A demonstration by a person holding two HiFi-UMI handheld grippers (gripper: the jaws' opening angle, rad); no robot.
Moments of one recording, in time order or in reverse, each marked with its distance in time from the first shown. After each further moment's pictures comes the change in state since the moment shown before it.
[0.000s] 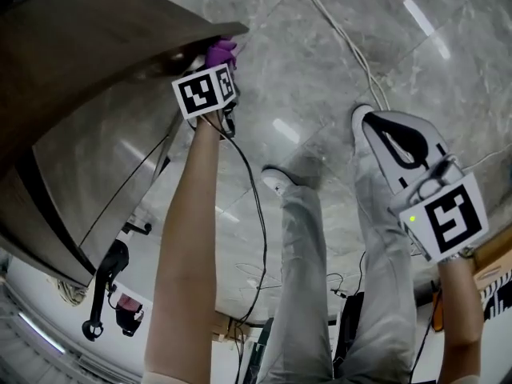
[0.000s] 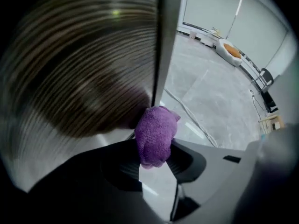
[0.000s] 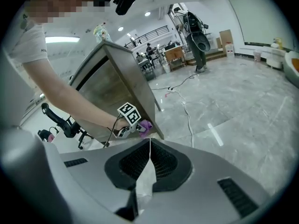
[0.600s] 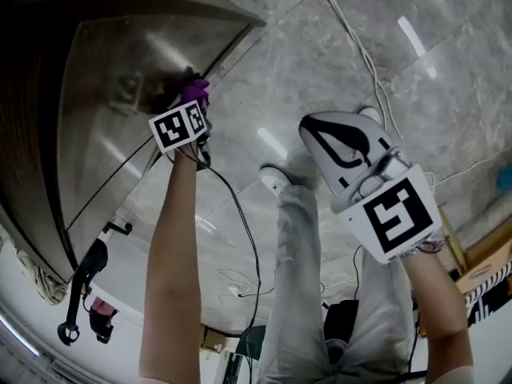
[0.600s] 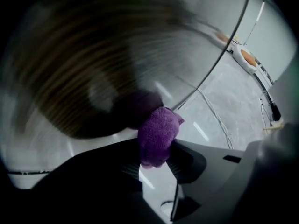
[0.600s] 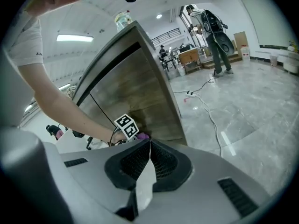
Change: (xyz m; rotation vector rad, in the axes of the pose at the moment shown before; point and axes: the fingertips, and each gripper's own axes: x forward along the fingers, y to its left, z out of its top) left arm -0.059 0.134 -0.121 -0.165 0.057 0.070; right arm 0.078 0.137 0.038 -0.104 -0.003 0.112
